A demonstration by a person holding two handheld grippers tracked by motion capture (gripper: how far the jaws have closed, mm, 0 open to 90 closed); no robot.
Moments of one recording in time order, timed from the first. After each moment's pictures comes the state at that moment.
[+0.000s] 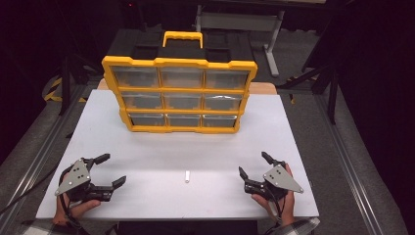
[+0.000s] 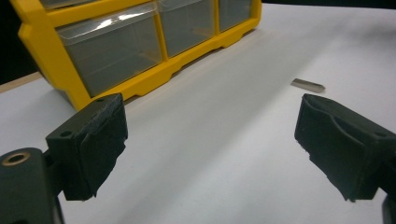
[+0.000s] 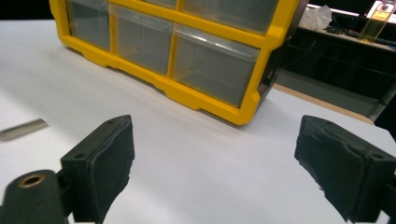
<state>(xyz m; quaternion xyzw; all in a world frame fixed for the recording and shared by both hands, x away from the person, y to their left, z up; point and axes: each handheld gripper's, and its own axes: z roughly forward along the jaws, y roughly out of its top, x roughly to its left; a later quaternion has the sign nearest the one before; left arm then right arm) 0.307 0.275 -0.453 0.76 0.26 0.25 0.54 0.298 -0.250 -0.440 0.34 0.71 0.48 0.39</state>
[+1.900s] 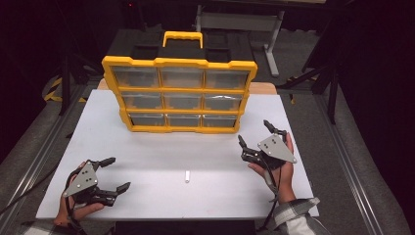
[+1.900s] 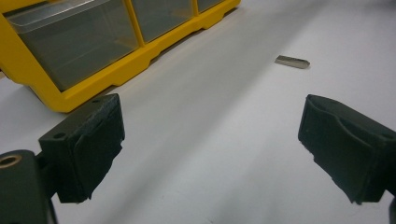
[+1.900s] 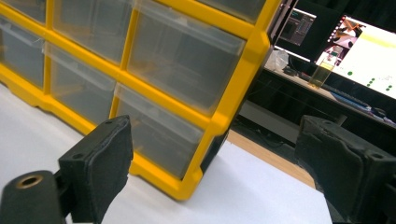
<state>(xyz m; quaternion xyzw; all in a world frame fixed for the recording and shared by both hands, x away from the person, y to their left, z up) 0.305 0.264 -0.461 0.79 0.23 0.23 0.51 0.354 -0.232 -0.380 0.30 0.69 0.45 0.48</state>
